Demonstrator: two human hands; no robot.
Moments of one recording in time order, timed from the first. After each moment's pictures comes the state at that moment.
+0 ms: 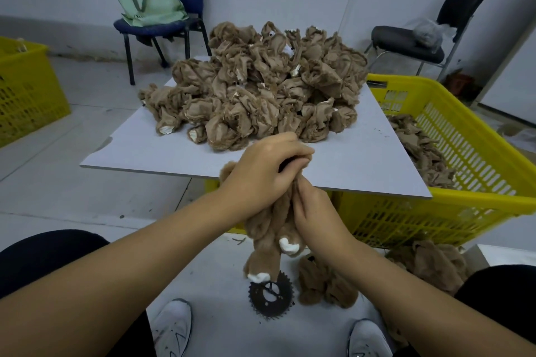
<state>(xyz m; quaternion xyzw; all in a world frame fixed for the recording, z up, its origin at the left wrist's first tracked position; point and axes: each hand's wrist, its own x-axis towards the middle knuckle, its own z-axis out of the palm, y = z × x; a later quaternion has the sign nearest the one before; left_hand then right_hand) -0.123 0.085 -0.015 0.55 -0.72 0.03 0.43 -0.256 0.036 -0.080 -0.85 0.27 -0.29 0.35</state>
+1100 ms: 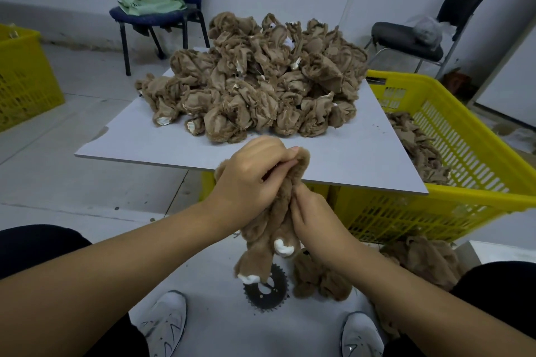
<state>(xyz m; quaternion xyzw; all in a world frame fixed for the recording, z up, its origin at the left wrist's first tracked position) -0.121 0.101 -0.044 0.49 -0.70 0.13 0.51 -0.268 0.050 -0.078 -0.86 0.27 -0.24 0.35</state>
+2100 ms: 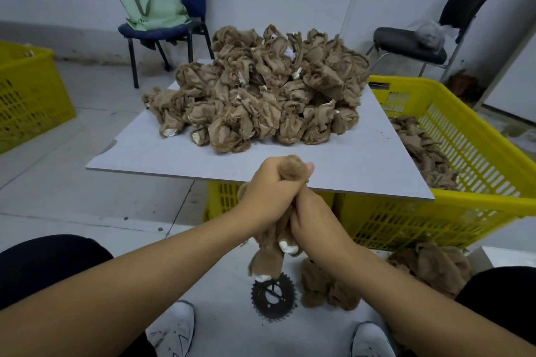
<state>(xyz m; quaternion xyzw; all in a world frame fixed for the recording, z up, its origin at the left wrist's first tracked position) -0.141 0.078 -0.048 0.58 -0.51 -0.29 0.56 -0.257 0.050 -0.062 -0.88 0.32 -0.20 0.28</state>
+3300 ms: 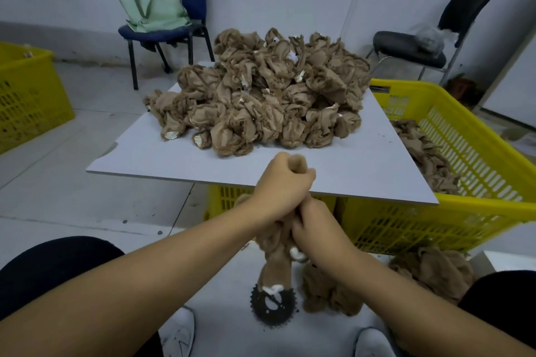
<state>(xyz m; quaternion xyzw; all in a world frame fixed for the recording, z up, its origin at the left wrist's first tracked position) -0.143 0.062 -0.040 0.70 -0.45 -0.30 0.47 -0.248 0.050 -0.071 -0.86 0.34 -0.20 0.32</state>
